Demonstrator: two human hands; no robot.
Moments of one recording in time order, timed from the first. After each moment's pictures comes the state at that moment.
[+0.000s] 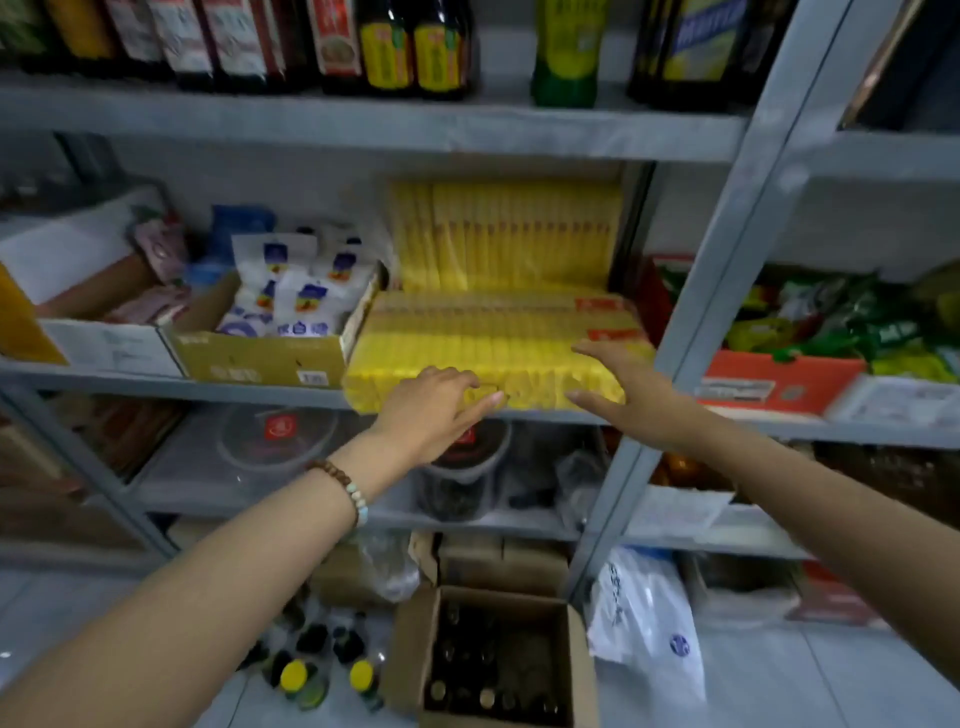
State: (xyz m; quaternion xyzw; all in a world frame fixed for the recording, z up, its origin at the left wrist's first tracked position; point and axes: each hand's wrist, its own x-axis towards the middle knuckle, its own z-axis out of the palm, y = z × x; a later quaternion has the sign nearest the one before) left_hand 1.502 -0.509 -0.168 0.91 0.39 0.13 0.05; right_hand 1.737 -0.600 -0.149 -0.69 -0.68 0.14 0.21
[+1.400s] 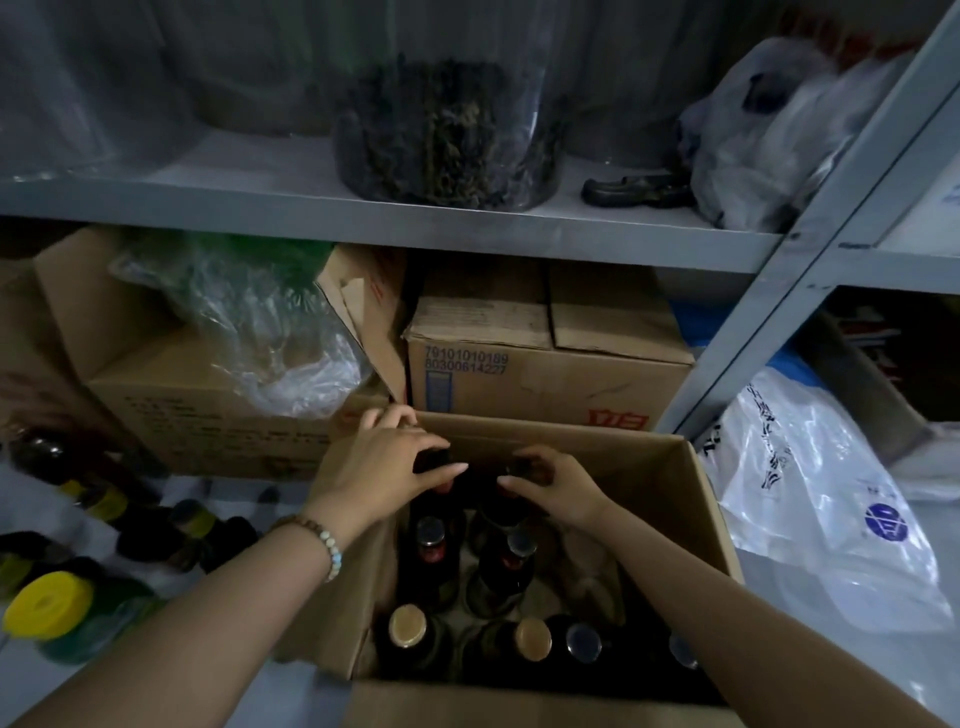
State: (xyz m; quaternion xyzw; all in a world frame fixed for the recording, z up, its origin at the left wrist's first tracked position) left_hand 1.479 -0.429 -0.958 0.90 0.42 0.06 0.11; right_hand 1.696 -0.530 -0.975 -0.72 -0.48 0.40 0.30
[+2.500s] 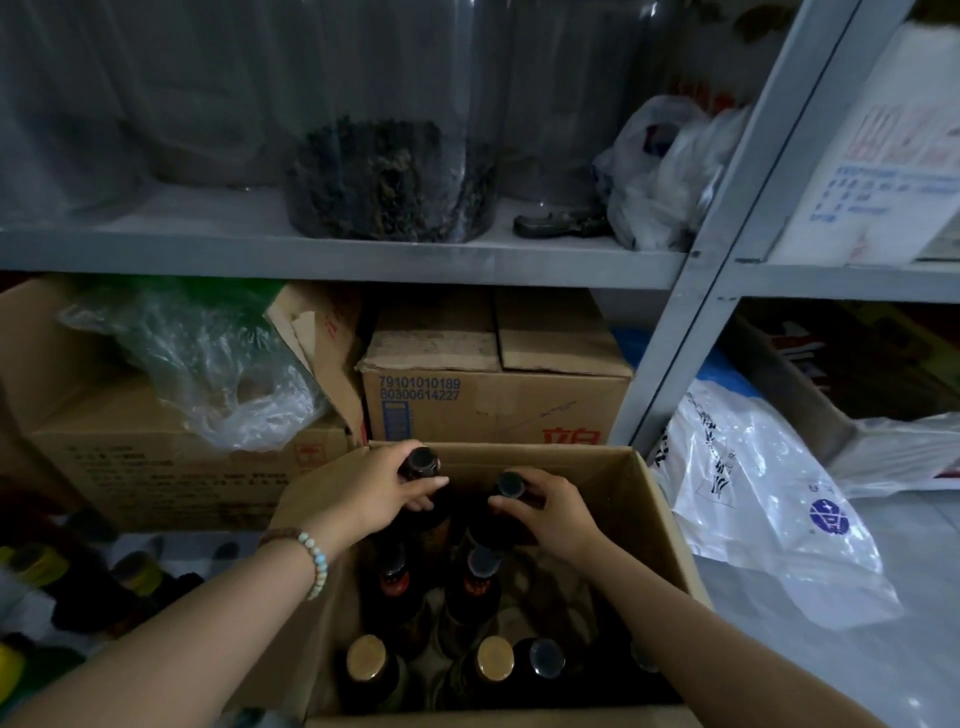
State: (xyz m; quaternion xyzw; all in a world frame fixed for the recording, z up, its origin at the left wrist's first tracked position) left_hand 1.518 -0.445 -0.949 0.75 0.38 0.18 0.50; right_hand 1.709 -0.563 -0.968 -0.69 -0.50 0.33 0.39
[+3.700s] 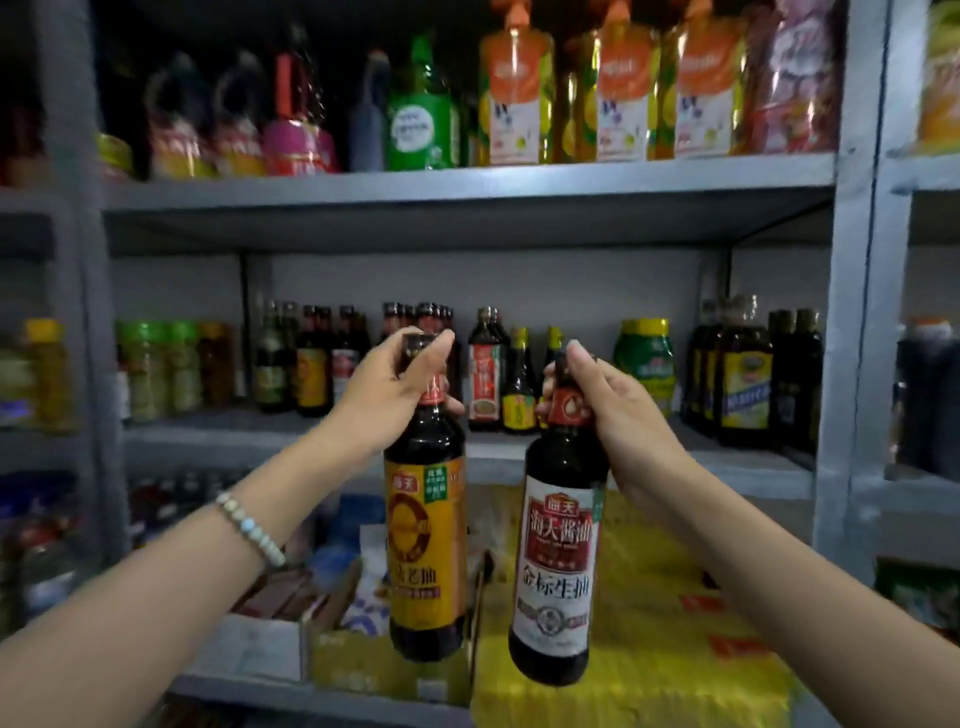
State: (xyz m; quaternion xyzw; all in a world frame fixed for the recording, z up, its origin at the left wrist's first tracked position) left_hand 1.308 -0.485 0.152 0.74 0.19 0.57 0.30; right_hand 1.501 -0.556 0.134 -0.36 -0.59 0.26 0.67
